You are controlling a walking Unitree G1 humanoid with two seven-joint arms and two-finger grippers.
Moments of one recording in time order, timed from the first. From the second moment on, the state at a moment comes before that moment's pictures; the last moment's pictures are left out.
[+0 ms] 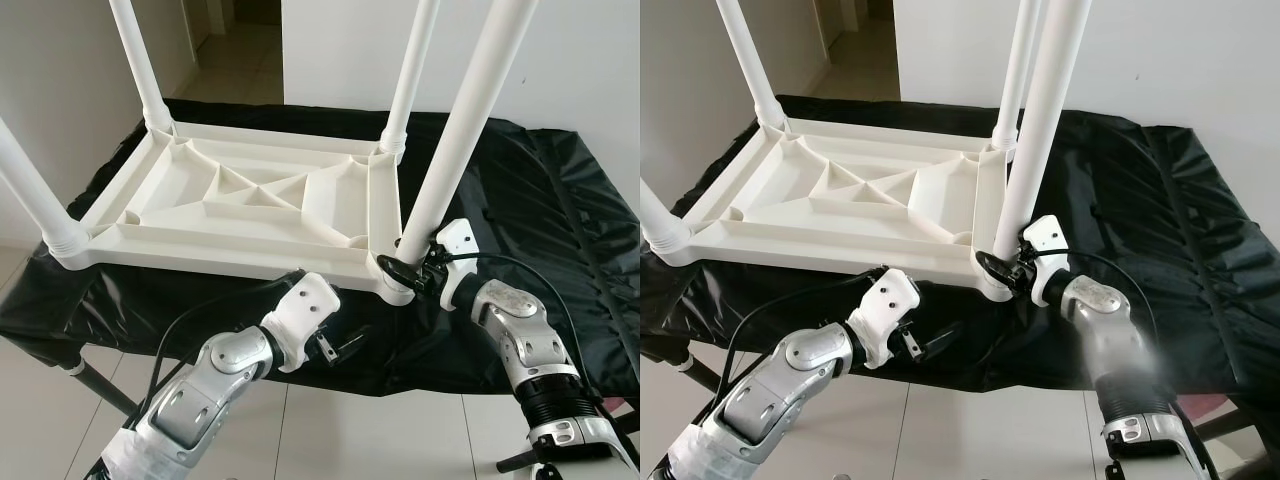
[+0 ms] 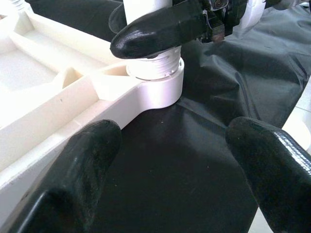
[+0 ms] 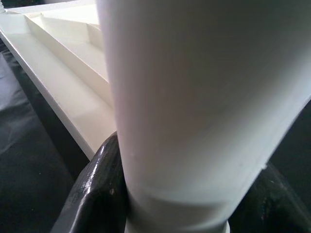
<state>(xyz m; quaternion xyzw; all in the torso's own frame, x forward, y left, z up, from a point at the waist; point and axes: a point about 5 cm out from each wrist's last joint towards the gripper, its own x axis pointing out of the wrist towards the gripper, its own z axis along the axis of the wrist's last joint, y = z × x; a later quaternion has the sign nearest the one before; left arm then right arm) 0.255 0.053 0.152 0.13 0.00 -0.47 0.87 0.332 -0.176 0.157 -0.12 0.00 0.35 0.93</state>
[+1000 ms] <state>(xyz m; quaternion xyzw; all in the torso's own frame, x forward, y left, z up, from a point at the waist) 0.252 0.051 0.150 0.12 0.00 -0.47 0.87 0.313 -0.134 0.156 -0.02 -0.02 0.11 0.99</state>
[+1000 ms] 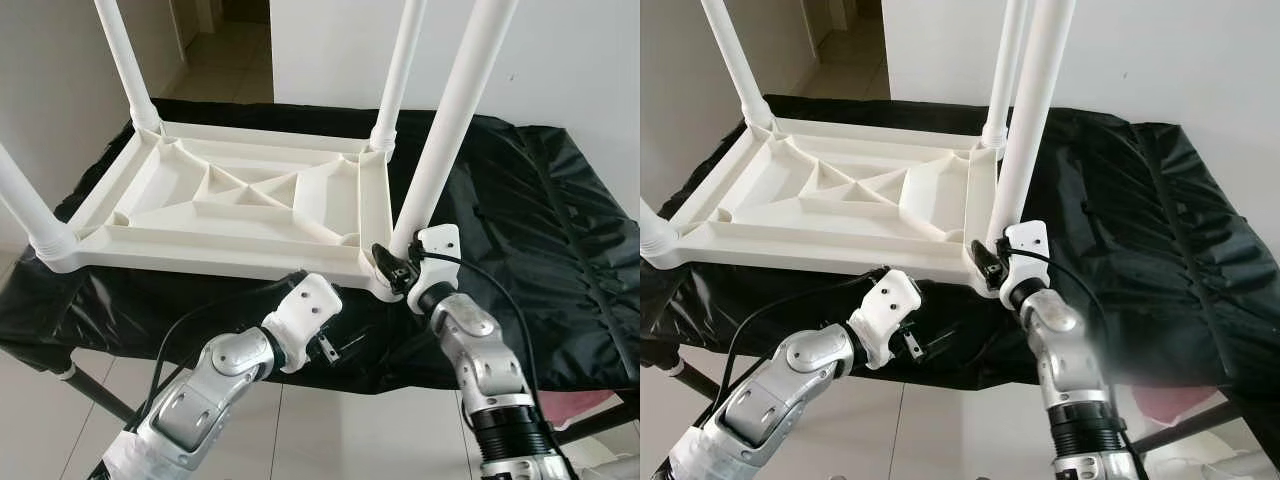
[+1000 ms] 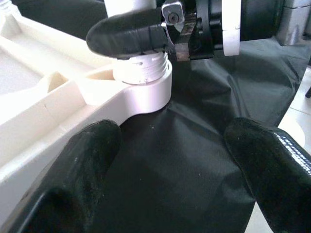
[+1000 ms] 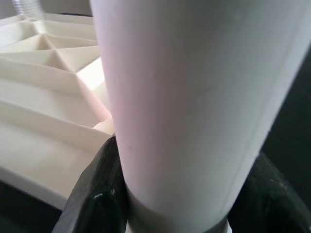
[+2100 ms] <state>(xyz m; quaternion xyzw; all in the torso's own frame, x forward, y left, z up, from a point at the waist) 0.251 0.051 0.149 0.12 0.00 -0.47 0.87 0.297 -0.147 0.165 0.01 -0.03 0.08 1.00</state>
